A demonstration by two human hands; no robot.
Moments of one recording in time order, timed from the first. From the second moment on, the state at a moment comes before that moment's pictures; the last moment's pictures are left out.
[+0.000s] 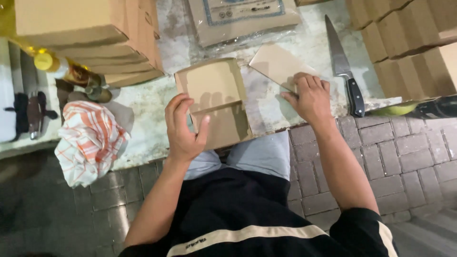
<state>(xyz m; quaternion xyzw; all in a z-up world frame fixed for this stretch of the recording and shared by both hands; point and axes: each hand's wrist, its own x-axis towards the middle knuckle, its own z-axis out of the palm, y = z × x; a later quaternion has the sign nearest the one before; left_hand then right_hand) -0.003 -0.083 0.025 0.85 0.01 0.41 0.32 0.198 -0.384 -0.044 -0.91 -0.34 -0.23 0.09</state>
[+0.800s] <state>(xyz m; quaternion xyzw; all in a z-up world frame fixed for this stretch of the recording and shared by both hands) 0.138 -0.181 0.033 0.90 -0.17 0.12 0.39 0.175 -0.414 -0.032 -0.82 -0.07 -0.11 0.55</state>
